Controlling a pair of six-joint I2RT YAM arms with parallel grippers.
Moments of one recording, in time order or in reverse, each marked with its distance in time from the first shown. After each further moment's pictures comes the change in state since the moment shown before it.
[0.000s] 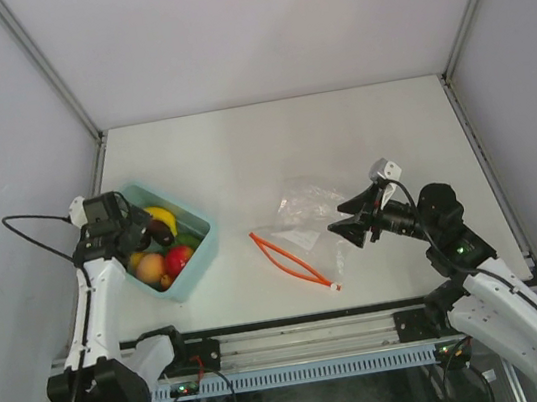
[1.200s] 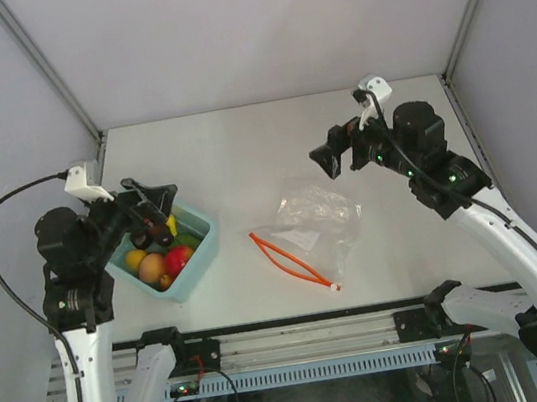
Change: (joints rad) left arm -0.096 -0.316 0.217 0.117 0.715 0.369; right arm 0.034 0.436 0.657 -0.344 0.354 -0.050
